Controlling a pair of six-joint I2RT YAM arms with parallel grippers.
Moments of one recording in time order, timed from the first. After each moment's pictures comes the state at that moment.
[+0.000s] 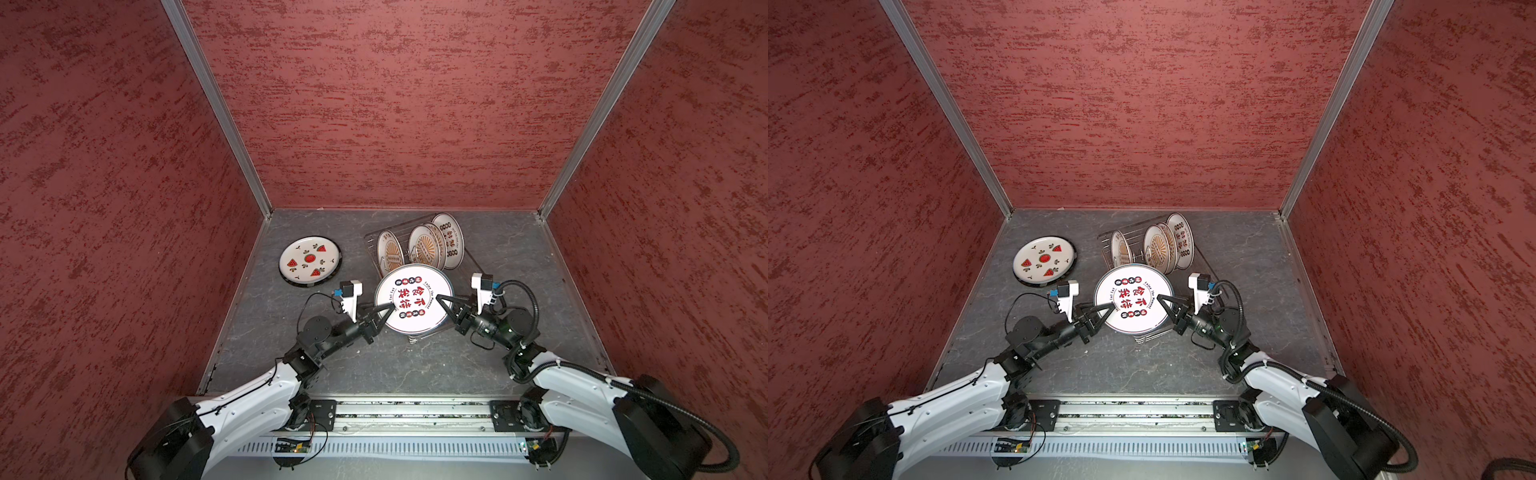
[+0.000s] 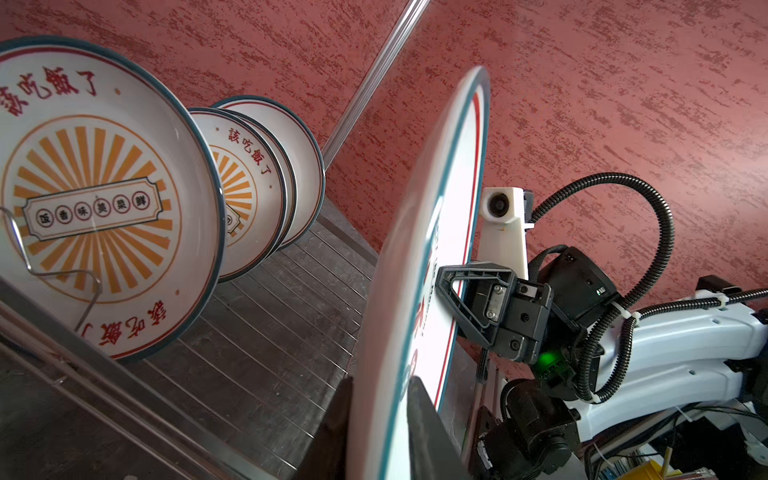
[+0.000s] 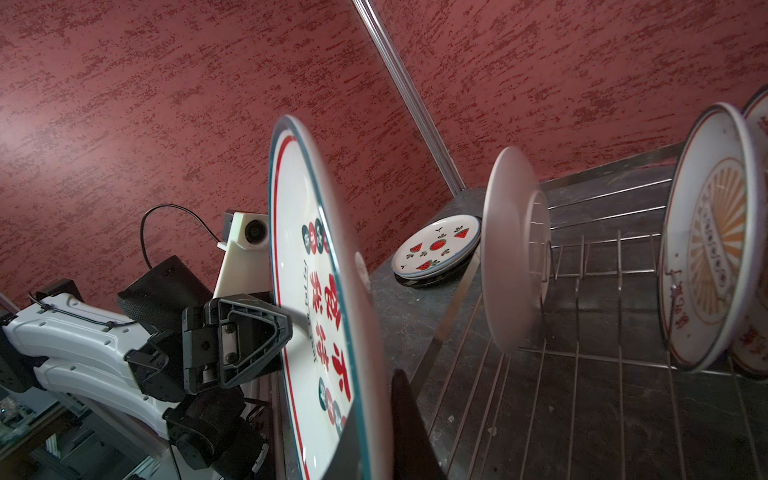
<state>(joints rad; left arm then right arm) -0.71 0.85 0.18 0.73 0.27 -0.66 0.59 1.06 0.20 1.01 -0.42 0.63</state>
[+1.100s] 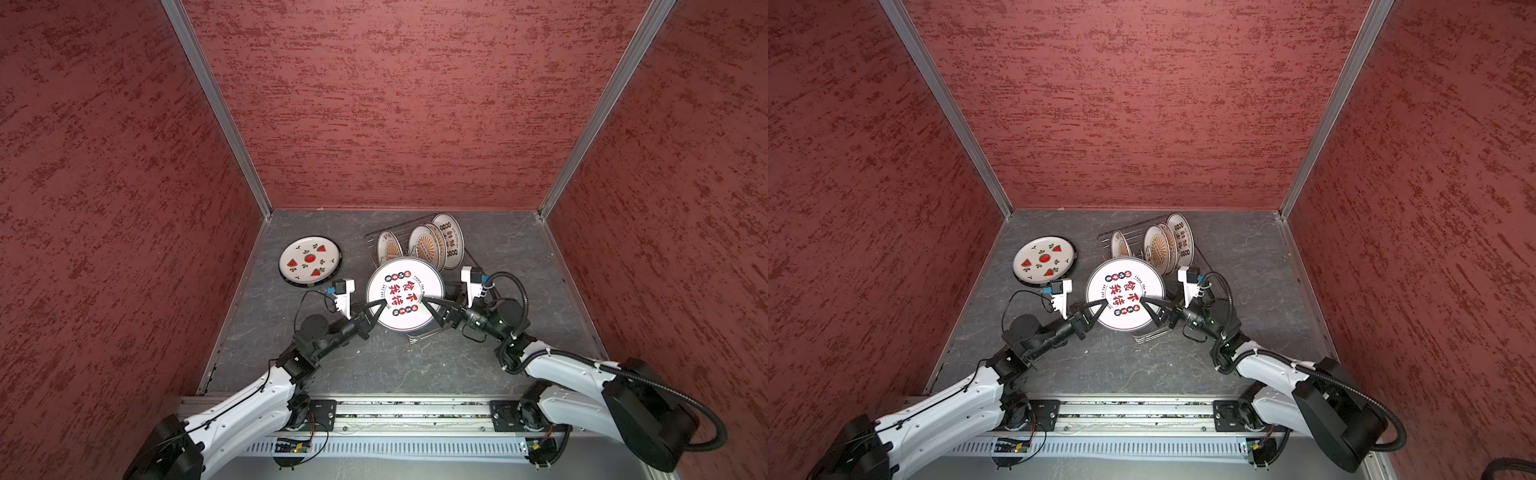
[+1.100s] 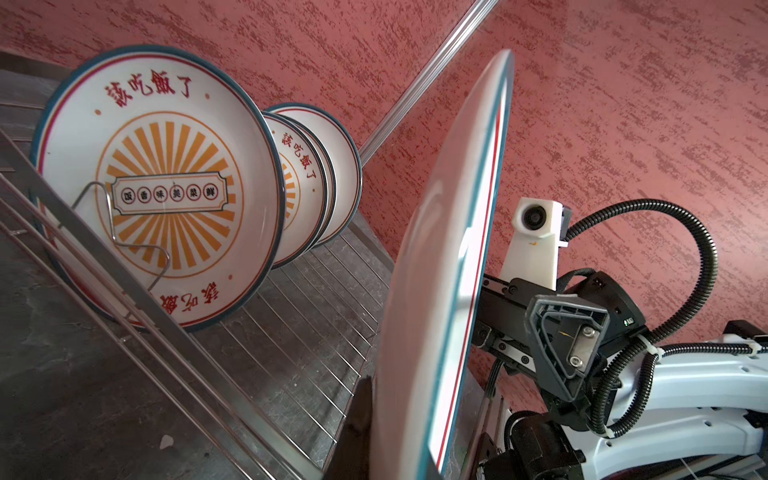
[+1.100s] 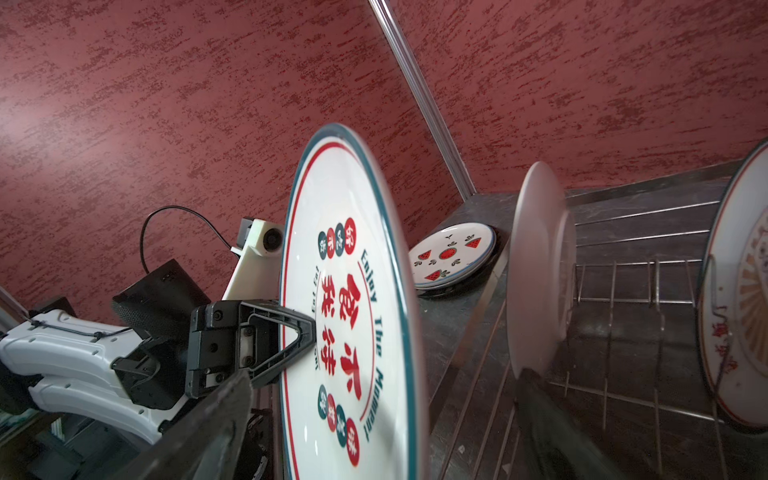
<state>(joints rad) -0.65 0.72 0.20 0.55 0.22 -0.75 0.63 1.14 0.30 1.00 -0.40 0.61</state>
